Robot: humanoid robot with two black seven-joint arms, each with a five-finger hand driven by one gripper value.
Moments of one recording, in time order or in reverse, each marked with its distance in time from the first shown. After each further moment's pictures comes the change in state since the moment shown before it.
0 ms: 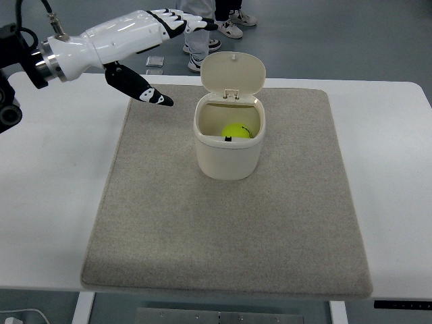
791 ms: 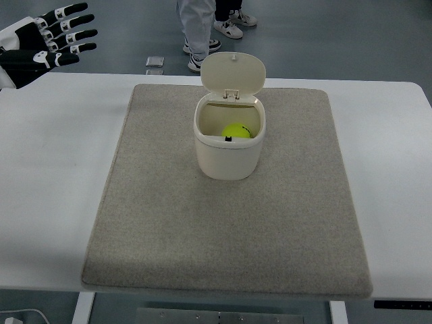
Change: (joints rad) left arm 0.200 0.142 0.019 0.327 -1.338 -0.582 0.179; right arm 0.000 0.000 0.000 0.000 0.000 0.000 0.000
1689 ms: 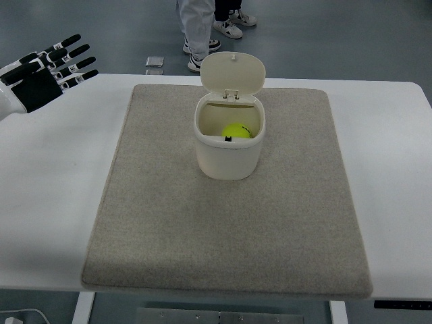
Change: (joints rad) left arm 0.075 -0.089 -0.014 0.070 -0.450 -0.014 0.226; right arm 0.000 0.000 0.000 0.000 0.000 0.000 0.000
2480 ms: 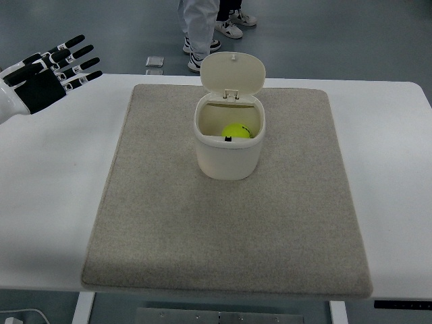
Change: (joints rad) left arm 0.006 0.002 -0.002 -0.028 -0.002 0.000 -0.002; right arm 0.000 0.000 0.017 0.000 0.014 -0.003 0.008
